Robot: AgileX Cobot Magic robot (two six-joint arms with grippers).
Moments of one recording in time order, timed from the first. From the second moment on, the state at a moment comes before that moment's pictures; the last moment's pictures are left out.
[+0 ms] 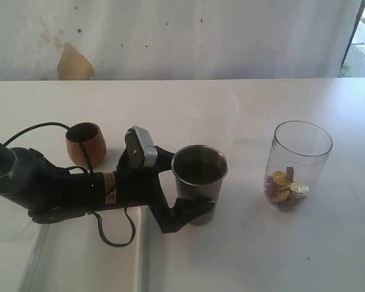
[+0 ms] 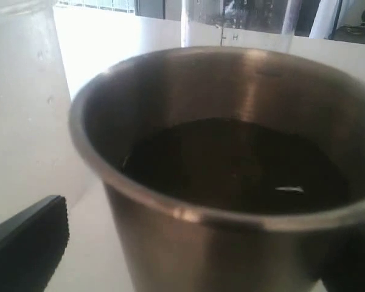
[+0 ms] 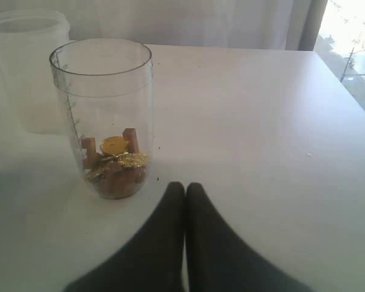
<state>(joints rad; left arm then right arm) -0.52 2.16 -0.87 0.85 -1.08 -0.31 -0.03 0.01 -0.01 -0.09 0.34 0.08</state>
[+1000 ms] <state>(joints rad) -0.53 2.29 -1.02 0.88 -1.16 -0.34 -0.03 0.01 -0.01 -0.09 0.34 0.08</state>
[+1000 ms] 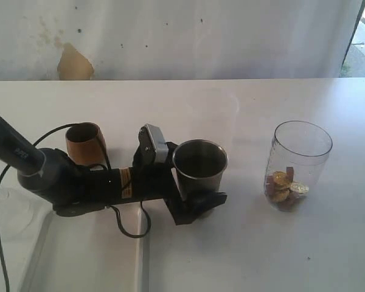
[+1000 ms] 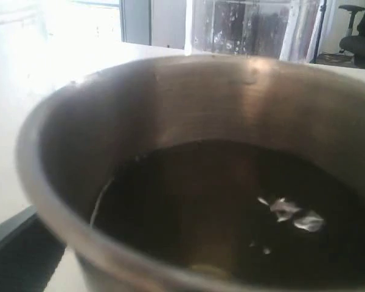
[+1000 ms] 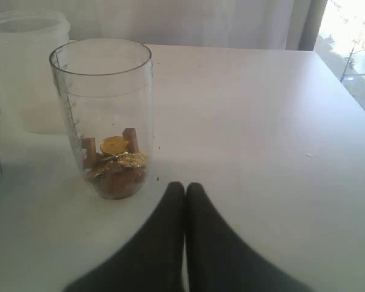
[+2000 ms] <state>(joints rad) -0.53 2.29 -1.03 0.86 -1.20 -0.42 -0.03 0.01 -0.01 -0.09 0.34 0.08</state>
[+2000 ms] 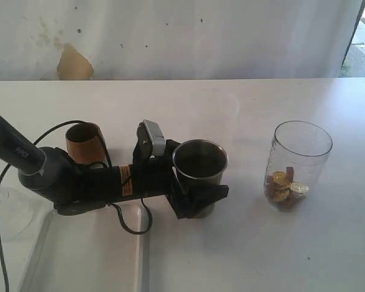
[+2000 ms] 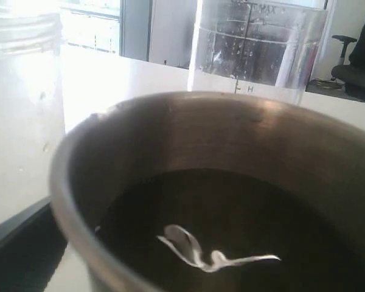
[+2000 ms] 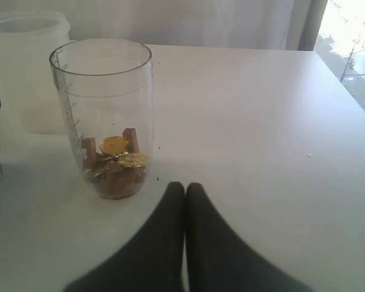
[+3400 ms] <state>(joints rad) -0.58 2.16 -1.08 0.93 -1.12 -0.51 -0.03 0.01 -0.01 -0.09 0.34 0.08</state>
